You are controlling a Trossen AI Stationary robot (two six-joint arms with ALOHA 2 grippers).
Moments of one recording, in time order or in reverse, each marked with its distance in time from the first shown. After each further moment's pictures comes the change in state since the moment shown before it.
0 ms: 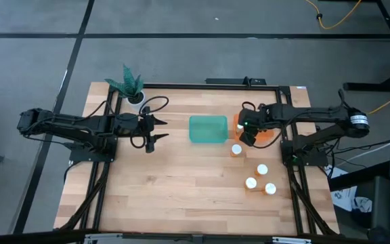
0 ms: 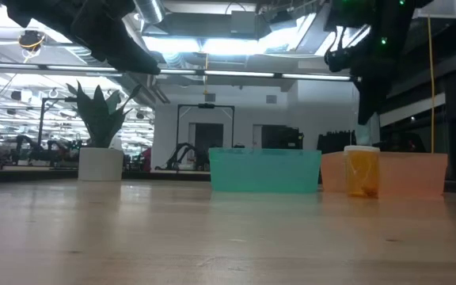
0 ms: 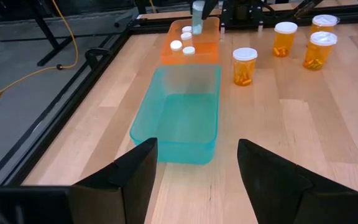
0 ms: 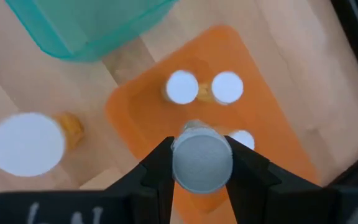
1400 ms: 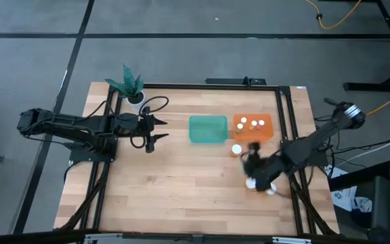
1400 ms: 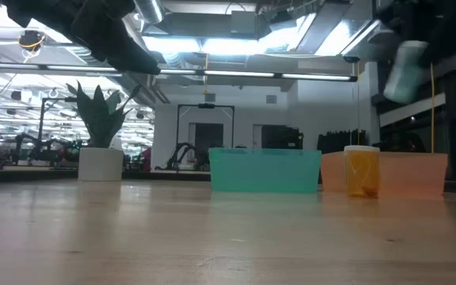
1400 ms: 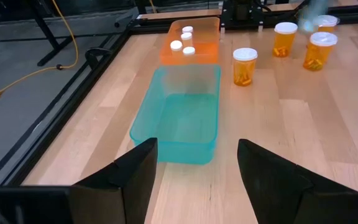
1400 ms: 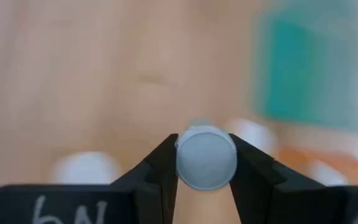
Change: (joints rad) left arm 0.000 0.000 0.000 0.001 0.000 -0.001; right arm 0.738 0.011 0.041 0.118 0.096 -0.081
